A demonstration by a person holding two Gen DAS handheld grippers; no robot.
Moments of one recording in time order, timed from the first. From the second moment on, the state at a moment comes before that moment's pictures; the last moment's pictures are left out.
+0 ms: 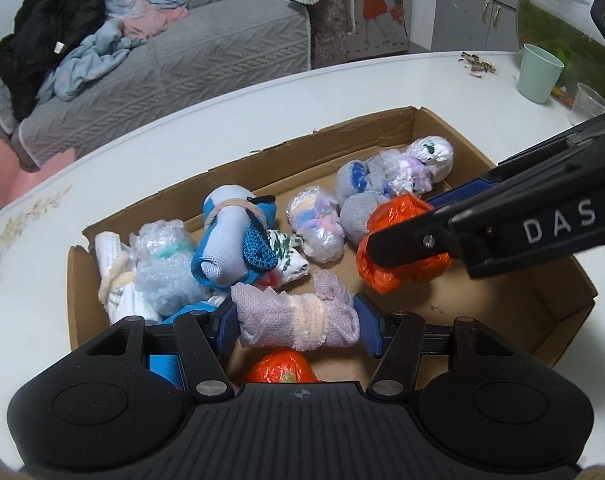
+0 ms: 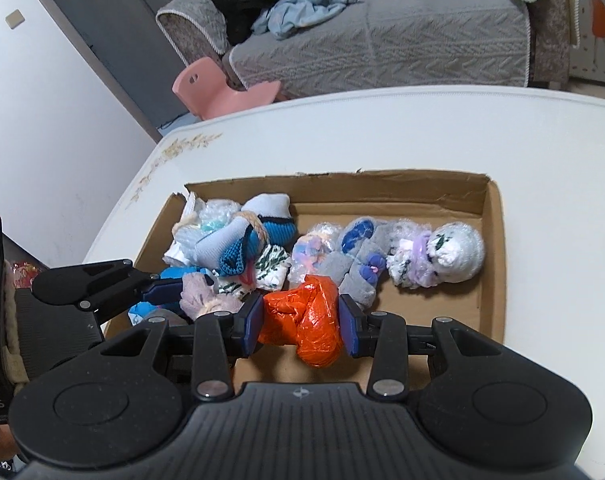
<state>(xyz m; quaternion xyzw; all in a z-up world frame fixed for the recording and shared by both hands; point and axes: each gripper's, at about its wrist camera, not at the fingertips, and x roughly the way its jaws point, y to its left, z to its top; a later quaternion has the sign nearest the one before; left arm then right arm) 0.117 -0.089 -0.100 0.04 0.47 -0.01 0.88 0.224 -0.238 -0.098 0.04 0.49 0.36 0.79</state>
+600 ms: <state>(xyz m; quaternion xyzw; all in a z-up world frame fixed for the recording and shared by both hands) 0.123 -0.082 -0.110 0.04 0.48 0.02 0.88 0.226 -0.230 -0.106 0.03 0.50 0.36 0.79</state>
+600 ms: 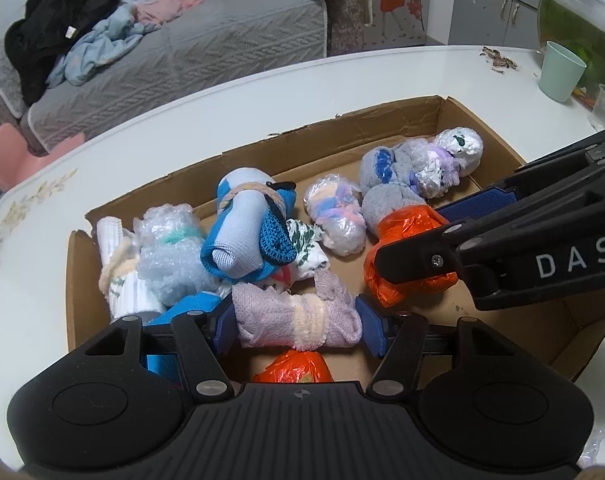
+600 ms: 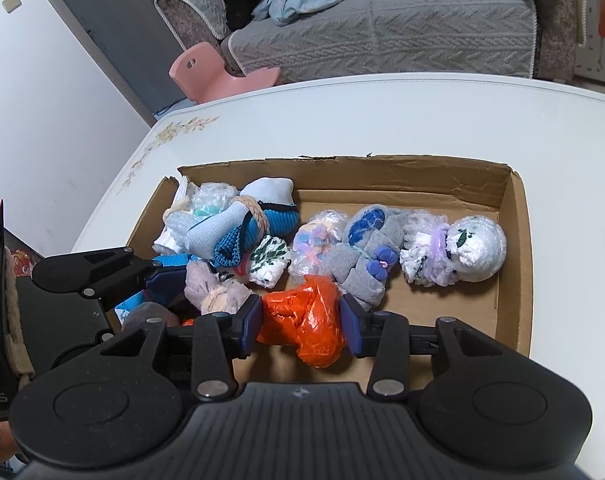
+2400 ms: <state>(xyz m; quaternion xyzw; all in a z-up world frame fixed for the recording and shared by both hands) -0.001 -0.149 -0.106 0.08 0.55 -0.04 0.83 0.091 -0.284 -0.111 -0.10 0.54 0.38 0.74</state>
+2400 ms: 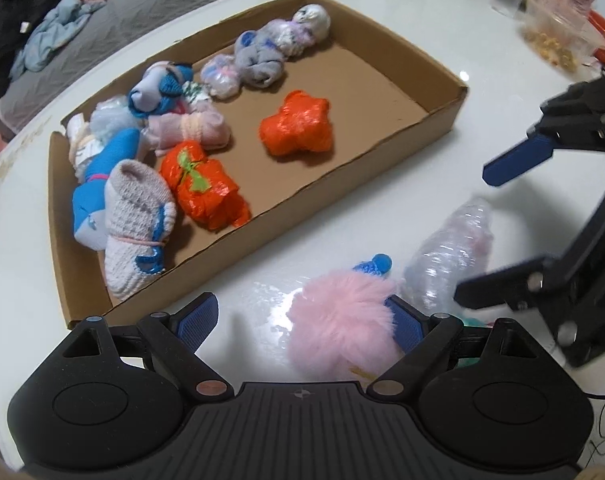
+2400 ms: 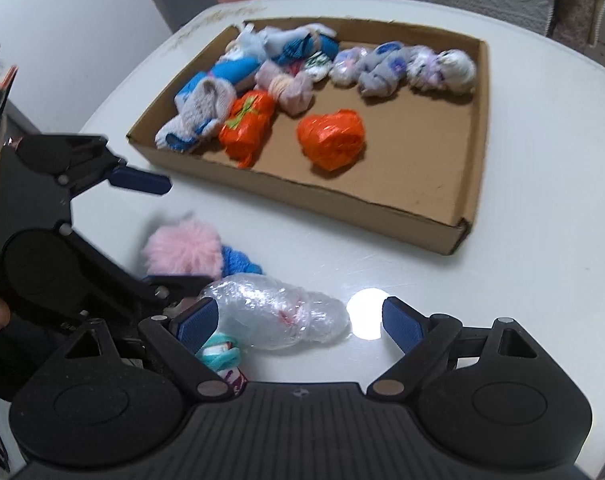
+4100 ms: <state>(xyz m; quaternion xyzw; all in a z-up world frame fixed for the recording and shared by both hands) -0.012 -0.121 -0.093 -0.01 0.57 0.00 0.82 0.103 -0.297 -0.109 -0.12 0.54 0.40 0.73</state>
